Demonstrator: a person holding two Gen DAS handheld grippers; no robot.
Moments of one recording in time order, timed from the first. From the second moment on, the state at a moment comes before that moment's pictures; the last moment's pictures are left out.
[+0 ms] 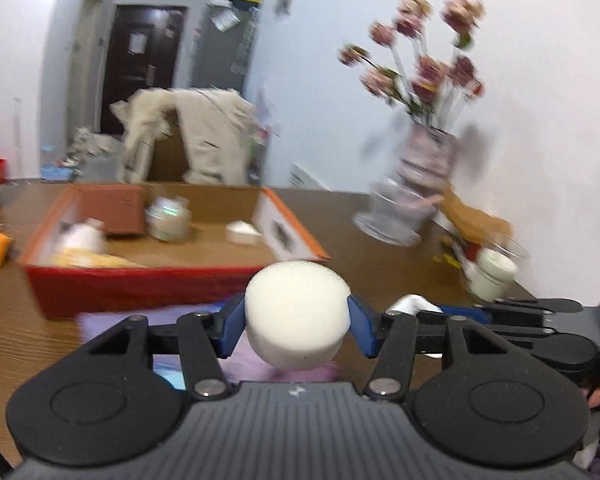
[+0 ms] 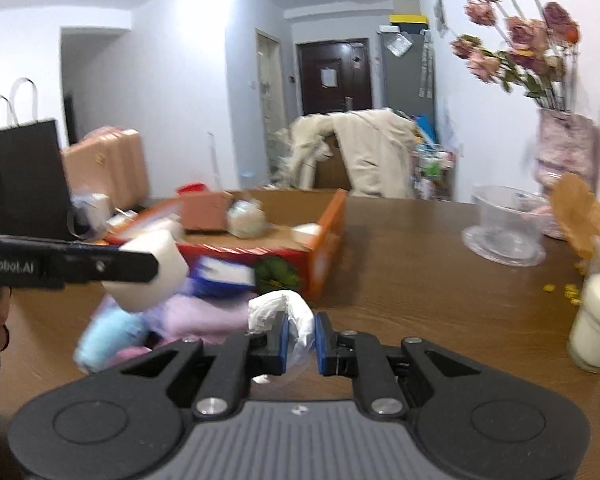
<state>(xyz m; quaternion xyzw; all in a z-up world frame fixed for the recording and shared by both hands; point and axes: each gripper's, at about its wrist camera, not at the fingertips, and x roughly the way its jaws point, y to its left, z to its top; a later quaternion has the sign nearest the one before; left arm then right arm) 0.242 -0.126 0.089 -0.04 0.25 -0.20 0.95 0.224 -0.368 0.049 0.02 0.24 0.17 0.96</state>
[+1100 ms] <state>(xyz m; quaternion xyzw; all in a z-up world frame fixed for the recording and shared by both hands) 0.504 -0.034 0.076 0.05 0.34 -0.13 0.93 0.555 -0.249 0.073 -0.04 0.34 0.12 0.93</state>
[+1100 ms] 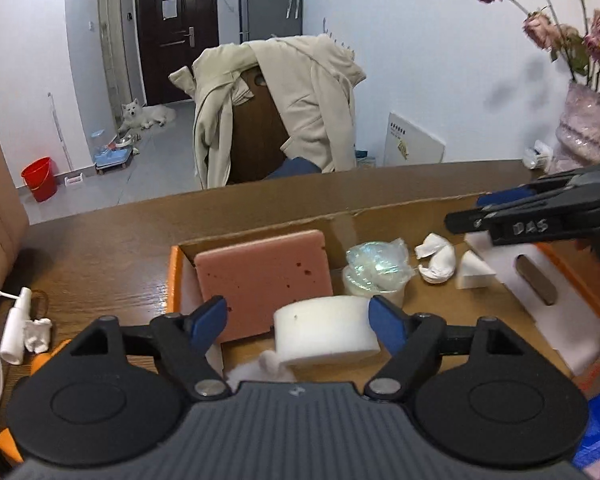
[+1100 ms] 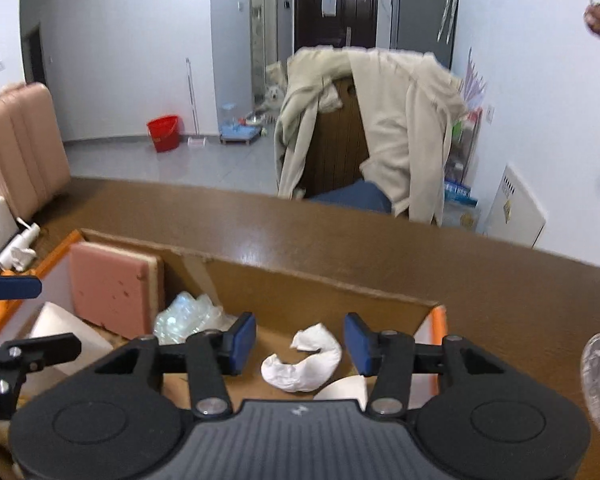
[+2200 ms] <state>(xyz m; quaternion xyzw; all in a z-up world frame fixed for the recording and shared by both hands) 0.077 0.012 0.084 -0.02 0.16 -0.13 0.98 0.083 -0.282 0.074 -0.02 0.15 0.16 0.98</state>
